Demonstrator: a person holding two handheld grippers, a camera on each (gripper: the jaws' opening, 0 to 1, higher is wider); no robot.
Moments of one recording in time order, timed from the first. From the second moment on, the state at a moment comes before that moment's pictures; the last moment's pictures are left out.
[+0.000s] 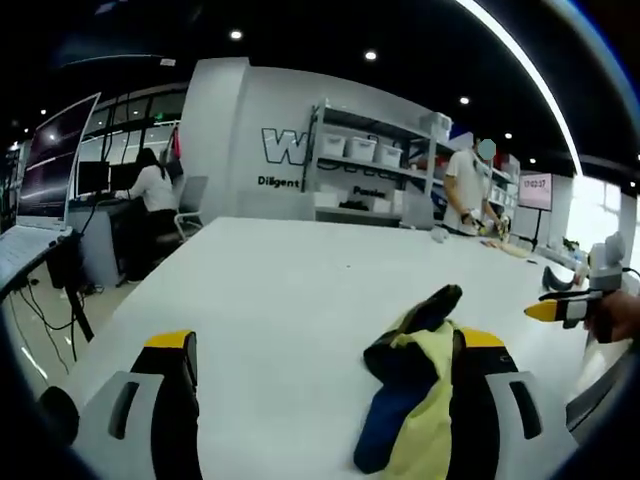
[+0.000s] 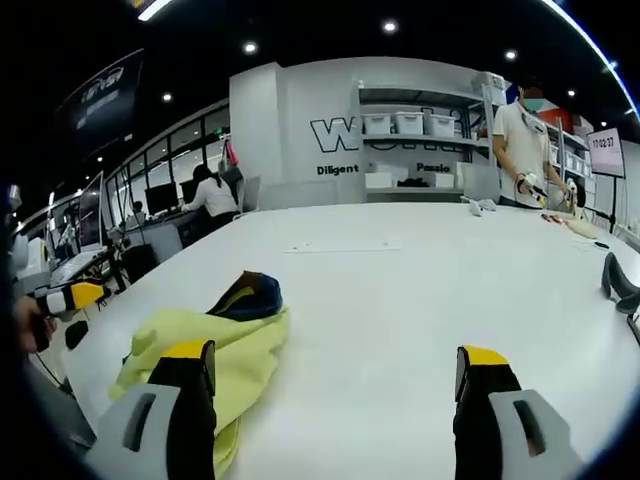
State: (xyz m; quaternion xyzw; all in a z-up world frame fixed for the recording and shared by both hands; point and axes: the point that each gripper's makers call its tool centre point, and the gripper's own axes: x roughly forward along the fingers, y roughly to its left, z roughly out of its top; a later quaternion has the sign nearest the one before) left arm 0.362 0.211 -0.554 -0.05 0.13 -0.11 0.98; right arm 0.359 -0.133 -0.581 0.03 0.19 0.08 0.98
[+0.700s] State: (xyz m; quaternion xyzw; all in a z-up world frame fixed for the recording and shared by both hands) left arm 0.363 0.207 -0.553 -0.05 0.13 -0.12 0.98; right arm 0.358 -0.122 -0.584 -0.01 0.20 0.10 0.97
